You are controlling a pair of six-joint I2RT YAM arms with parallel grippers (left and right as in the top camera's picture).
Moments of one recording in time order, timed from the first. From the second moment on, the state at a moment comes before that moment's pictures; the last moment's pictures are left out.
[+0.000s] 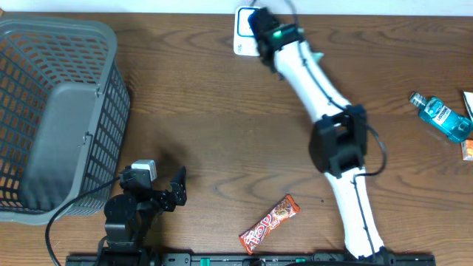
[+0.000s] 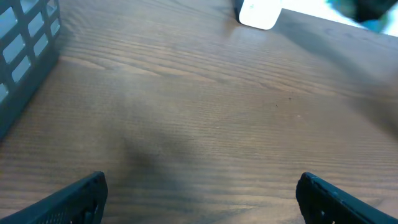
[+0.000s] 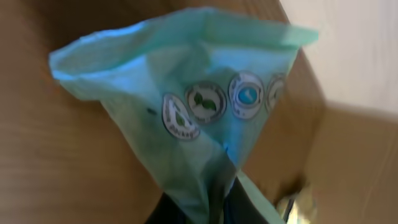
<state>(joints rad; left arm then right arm) -0.06 0.13 0.13 -0.44 0.20 -0.22 0.39 2.51 2.41 -1.26 0.73 -0.19</state>
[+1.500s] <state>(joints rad) -0.06 0.13 0.13 -0.44 0.20 -0.22 -0.20 2.22 2.42 -1.62 0.06 0.25</state>
